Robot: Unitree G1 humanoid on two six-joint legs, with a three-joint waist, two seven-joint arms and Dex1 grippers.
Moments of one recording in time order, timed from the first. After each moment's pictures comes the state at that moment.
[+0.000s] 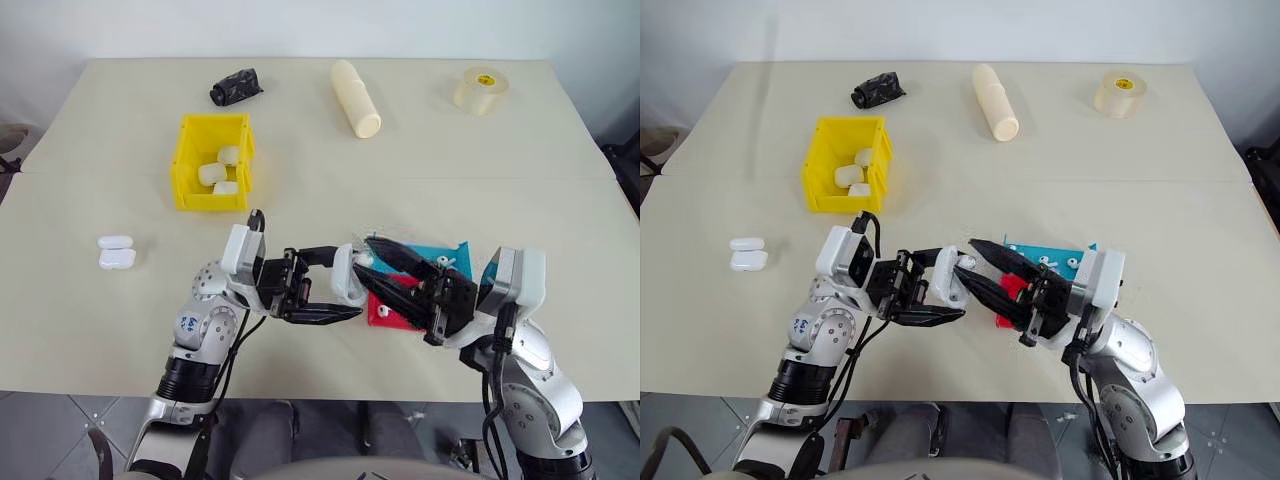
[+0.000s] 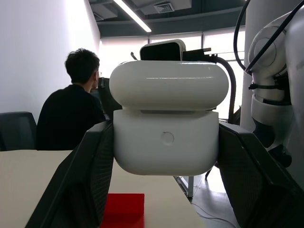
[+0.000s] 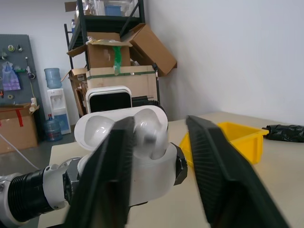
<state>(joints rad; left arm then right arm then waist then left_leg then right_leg) -0.38 0.21 -0.08 -0.07 -0.68 0.13 -1.33 -0.01 -0.37 0.07 -0.64 0.71 0.16 0.75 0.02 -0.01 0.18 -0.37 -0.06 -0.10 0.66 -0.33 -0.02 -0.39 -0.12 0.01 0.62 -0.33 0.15</state>
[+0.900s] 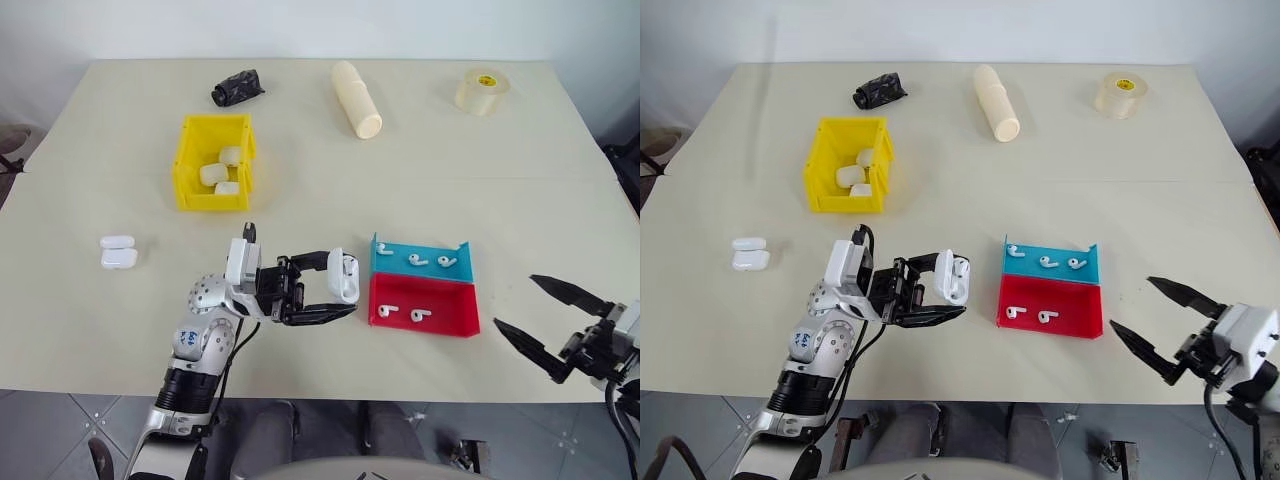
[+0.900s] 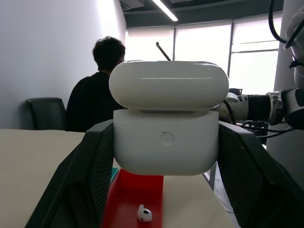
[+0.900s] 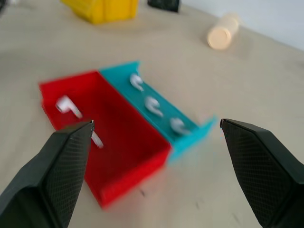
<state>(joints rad) -0.32 0.22 -0.07 -0.02 -0.62 0.02 -1.28 0.38 -0.65 -0.56 -0.20 0.59 -0.12 1.08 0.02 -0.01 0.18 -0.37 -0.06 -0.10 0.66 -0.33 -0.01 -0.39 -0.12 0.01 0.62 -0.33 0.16</state>
